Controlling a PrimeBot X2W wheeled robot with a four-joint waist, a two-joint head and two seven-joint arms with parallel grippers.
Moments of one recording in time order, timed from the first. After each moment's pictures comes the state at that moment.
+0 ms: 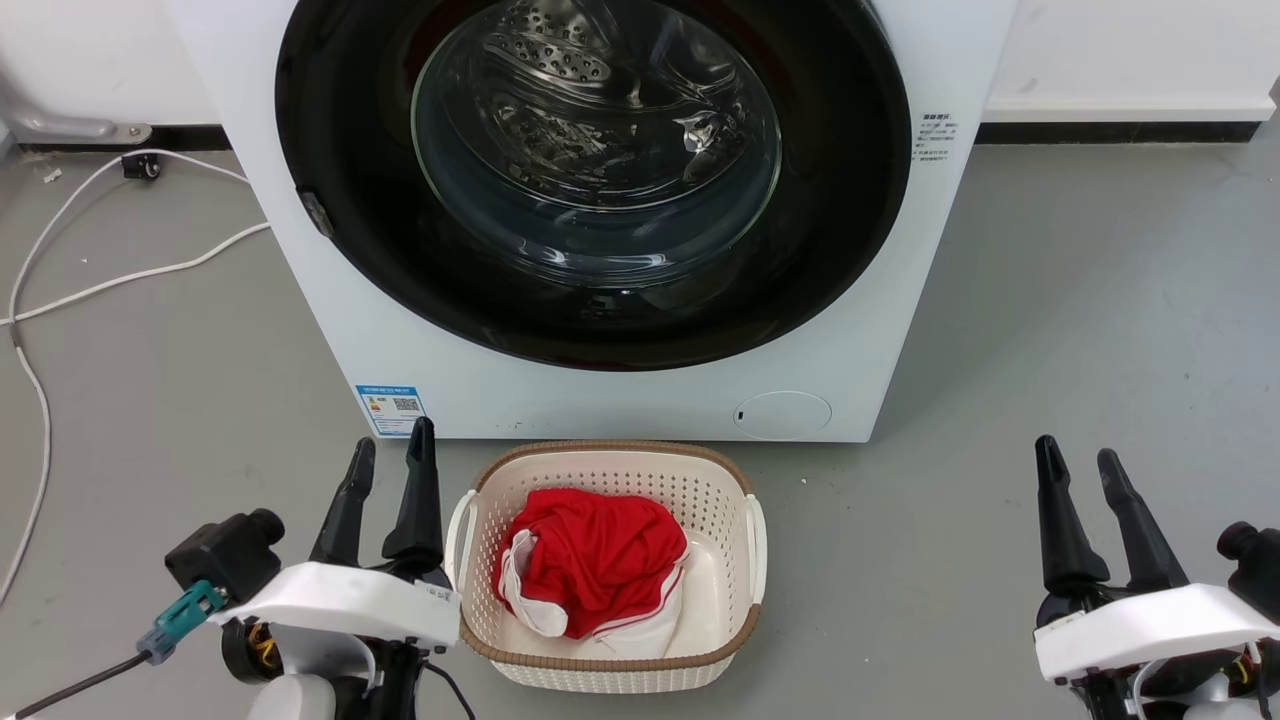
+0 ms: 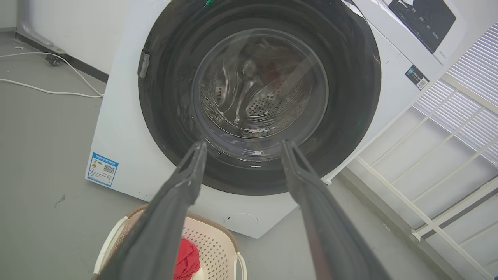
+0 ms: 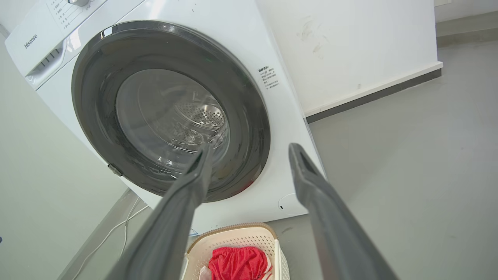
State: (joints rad) left arm -0.10 0.05 -0.03 0.12 -0.64 -0.08 -0.12; right arm -0.01 -0.05 -0.05 0.04 0.51 0.13 -0.08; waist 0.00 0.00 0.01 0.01
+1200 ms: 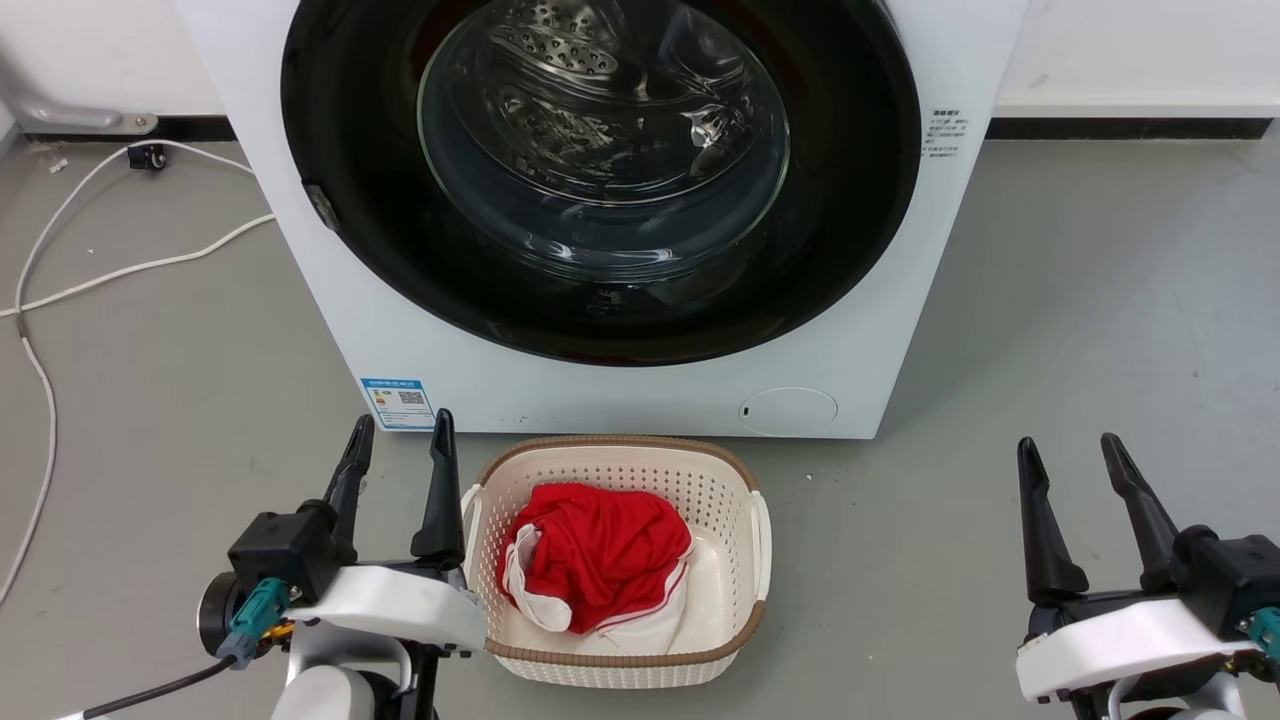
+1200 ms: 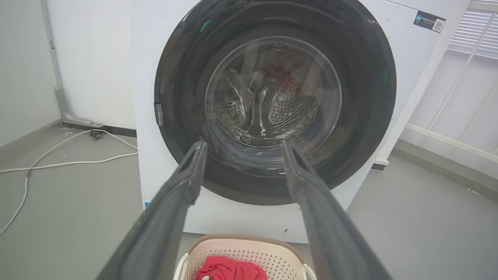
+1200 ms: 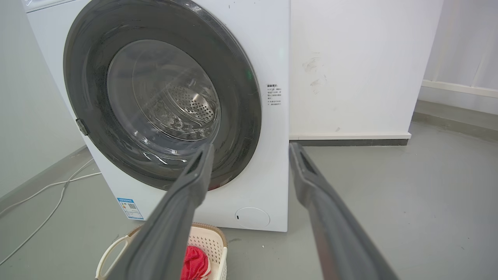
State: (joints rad) left arm -0.11 0.06 -0.07 0.12 -0.27 -0.03 -0.20; right arm 0.03 -0.05 -0.03 -0.05 0.14 0.13 -0.12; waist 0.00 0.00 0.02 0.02
